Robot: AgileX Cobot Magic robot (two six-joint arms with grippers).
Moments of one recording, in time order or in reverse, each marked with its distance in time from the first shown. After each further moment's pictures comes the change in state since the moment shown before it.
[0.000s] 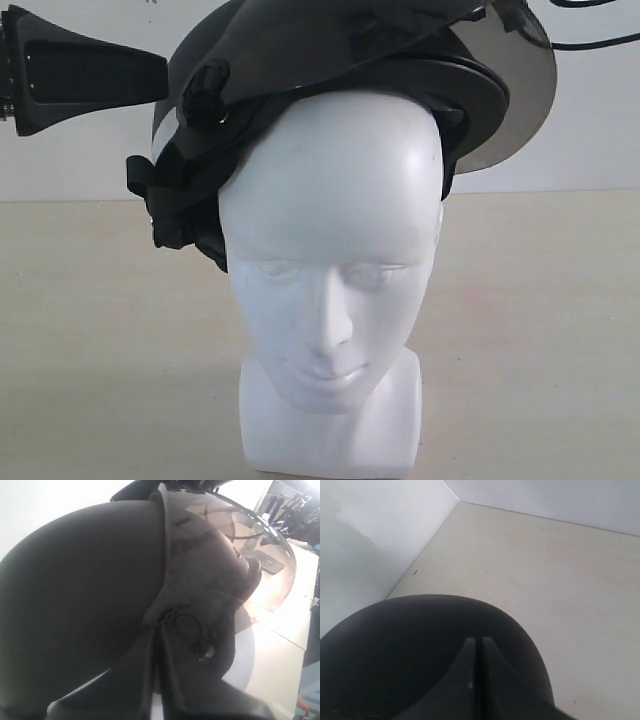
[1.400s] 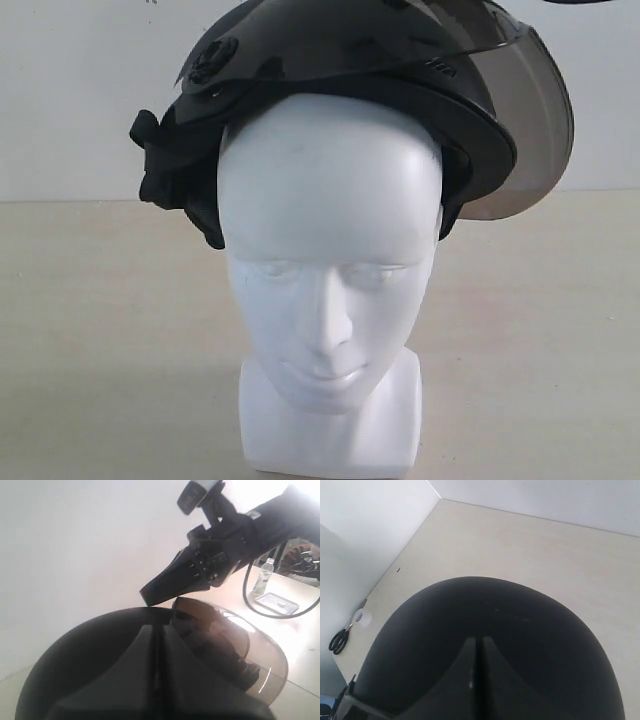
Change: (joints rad) left arm 0.000 0.022 -0.190 -0.053 0.045 0.003; right arm 0.153 -0.165 0.038 -0.248 -0.067 0.224
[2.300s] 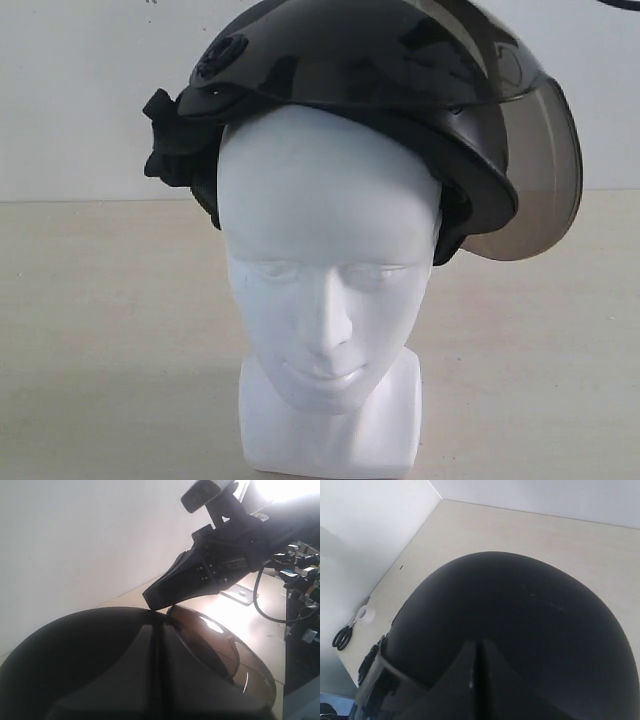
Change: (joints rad) left arm 0.000 0.086 -0.069 -0.012 -0.129 -0.031; right arm 0.004 -0.164 0.175 0.000 -0.035 -0.008
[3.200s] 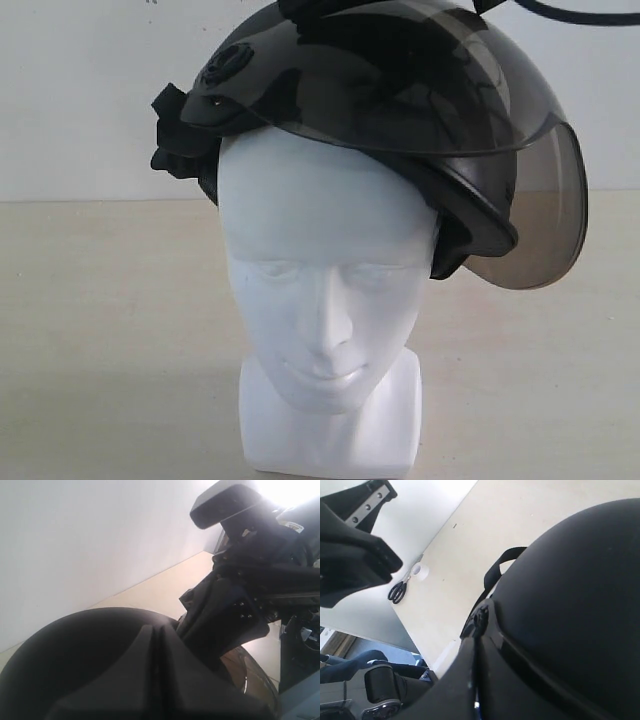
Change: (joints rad) left arm 0.000 0.000 0.000 0.000 -0.014 -0.003; right arm 0.178 -0.013 0.000 0.004 0.049 0.089
